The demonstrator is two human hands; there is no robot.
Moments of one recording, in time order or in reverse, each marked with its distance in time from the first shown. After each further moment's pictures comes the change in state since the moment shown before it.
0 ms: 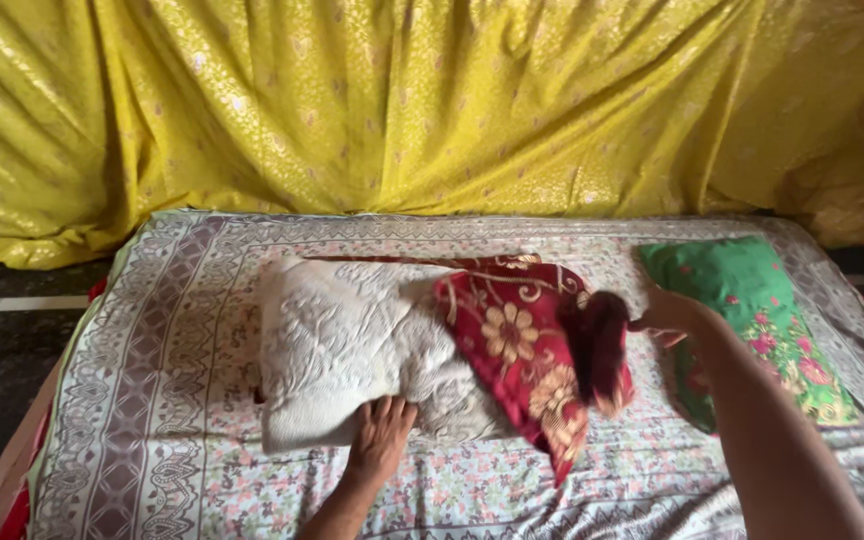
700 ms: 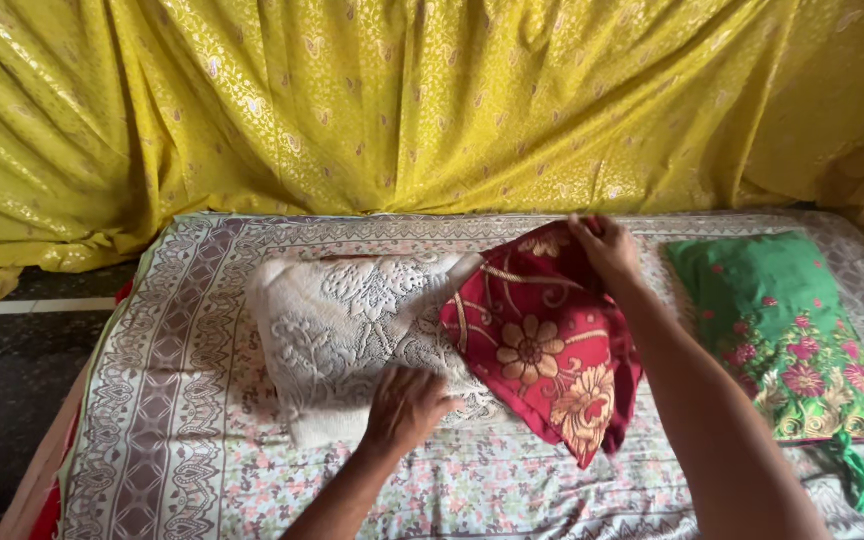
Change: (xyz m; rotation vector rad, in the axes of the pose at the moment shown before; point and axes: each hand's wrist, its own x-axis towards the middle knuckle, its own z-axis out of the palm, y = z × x) left_hand 0.048 -0.019 -0.061 -0.363 0.261 0.039; right_hand 0.029 -0.153 0.066 0.241 0.541 -0.315
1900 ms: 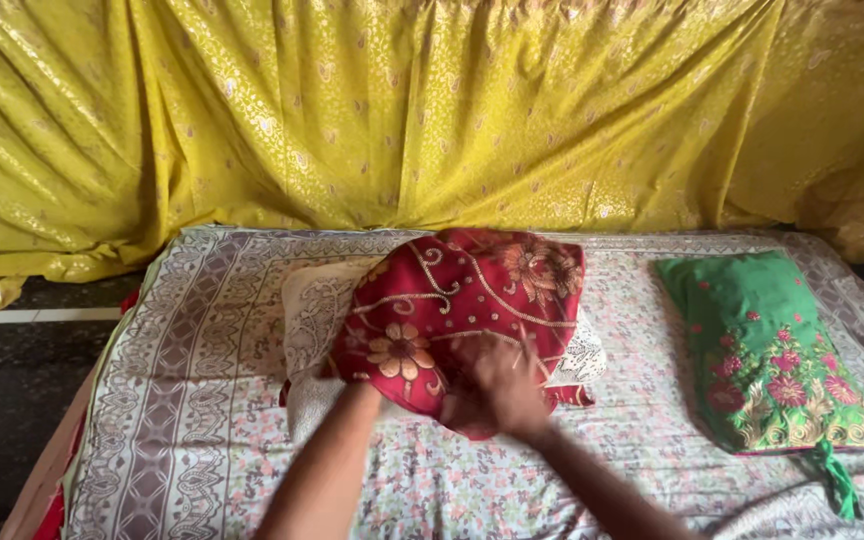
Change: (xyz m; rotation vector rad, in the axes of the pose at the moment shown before) left_hand 0.078 -0.092 0.011 -0.438 0.429 -0.338; right_hand -0.259 -0.090 0.067 -0.466 -0.032 -0.964
